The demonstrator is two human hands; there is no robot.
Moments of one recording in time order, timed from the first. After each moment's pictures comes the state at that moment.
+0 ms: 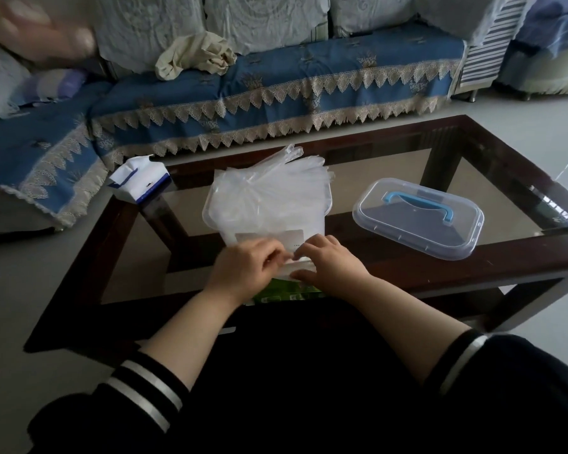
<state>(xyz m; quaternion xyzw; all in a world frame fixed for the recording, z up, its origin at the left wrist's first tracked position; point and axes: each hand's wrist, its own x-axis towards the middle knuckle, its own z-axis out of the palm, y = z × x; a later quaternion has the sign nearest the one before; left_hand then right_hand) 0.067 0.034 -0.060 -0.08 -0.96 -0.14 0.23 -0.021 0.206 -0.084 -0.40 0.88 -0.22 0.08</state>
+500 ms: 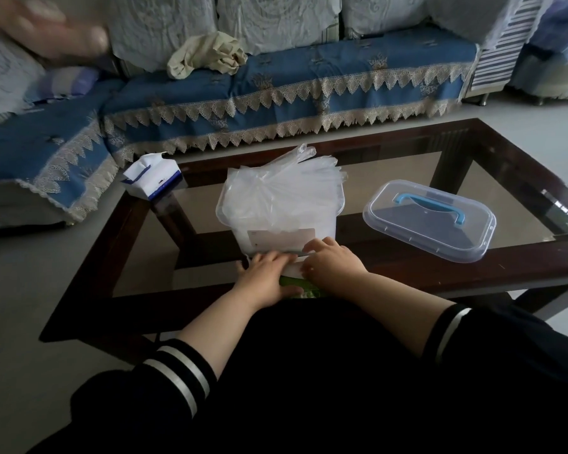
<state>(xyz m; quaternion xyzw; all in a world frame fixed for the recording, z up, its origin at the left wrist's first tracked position) 0.056 0.031 -0.097 0.11 -0.98 -0.13 -0.13 -0.021 0.182 -0.087 -0.42 0.90 -0.09 0.10</state>
